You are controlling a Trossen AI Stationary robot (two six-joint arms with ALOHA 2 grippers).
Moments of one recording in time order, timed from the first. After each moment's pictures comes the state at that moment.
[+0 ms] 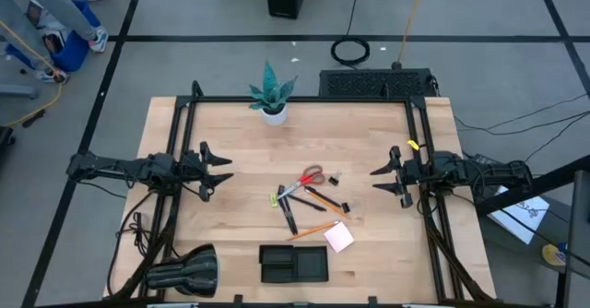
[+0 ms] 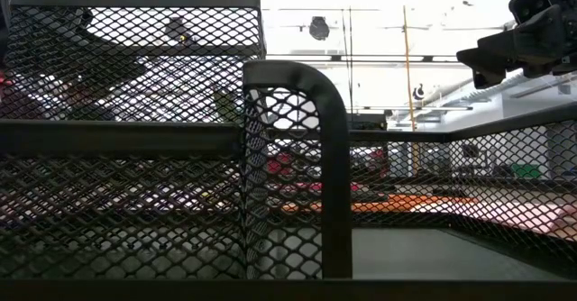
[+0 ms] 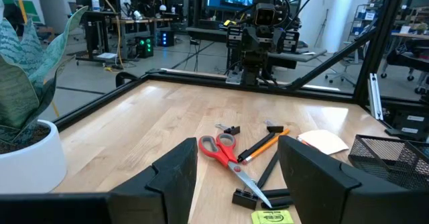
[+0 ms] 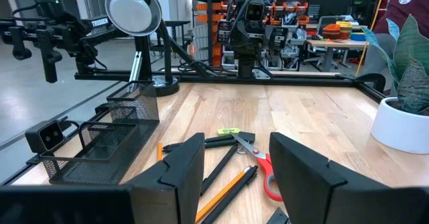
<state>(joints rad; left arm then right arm) -0.11 0.10 0.01 0.06 -0.22 -0.09 0.03 0.01 0.05 -0.10 -0.11 0.01</state>
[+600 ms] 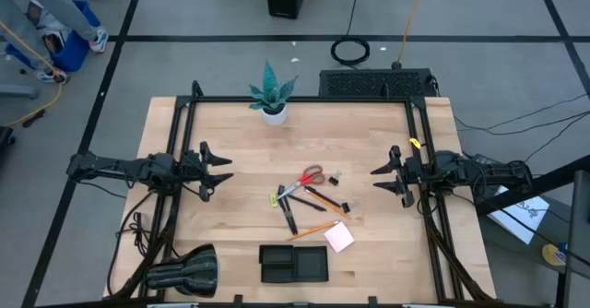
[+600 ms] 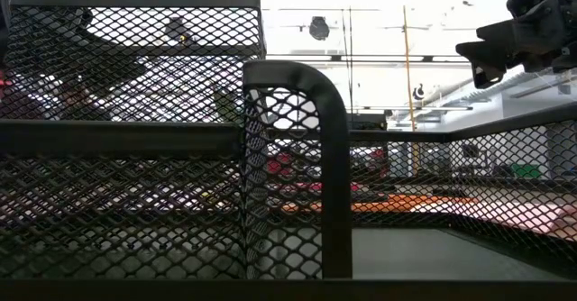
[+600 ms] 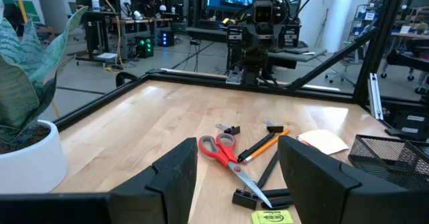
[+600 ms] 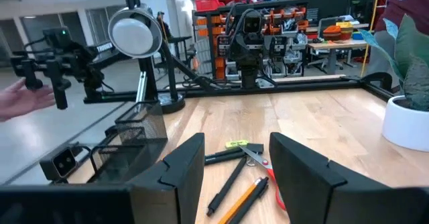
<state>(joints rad) -0.11 0.10 0.01 0.06 -0.22 -0.08 0.03 0.01 0.04 -0.04 -0.11 0.12</state>
